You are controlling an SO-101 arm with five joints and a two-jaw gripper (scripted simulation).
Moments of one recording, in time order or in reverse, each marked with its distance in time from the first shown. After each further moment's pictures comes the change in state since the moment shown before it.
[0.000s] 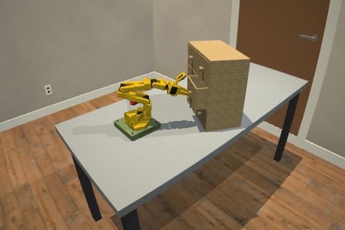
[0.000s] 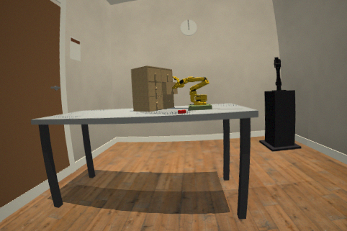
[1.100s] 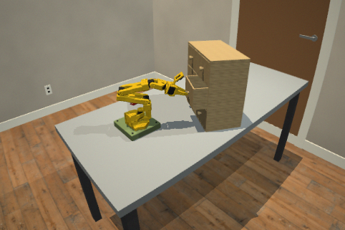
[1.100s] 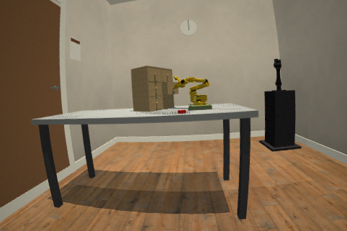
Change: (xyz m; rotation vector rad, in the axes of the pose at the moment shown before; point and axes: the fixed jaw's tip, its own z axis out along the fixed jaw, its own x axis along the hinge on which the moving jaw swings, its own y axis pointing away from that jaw) arm 0.004 0.000 -0.010 0.000 0.001 0.000
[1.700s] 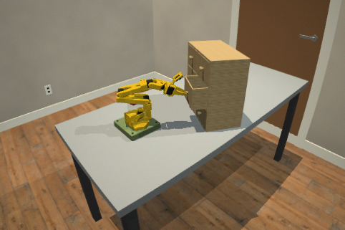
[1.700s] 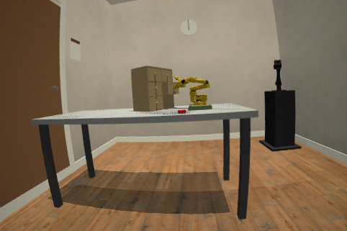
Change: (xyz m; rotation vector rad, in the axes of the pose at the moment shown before) arm 0.002 0.000 -0.005 0.000 -0.001 0.000
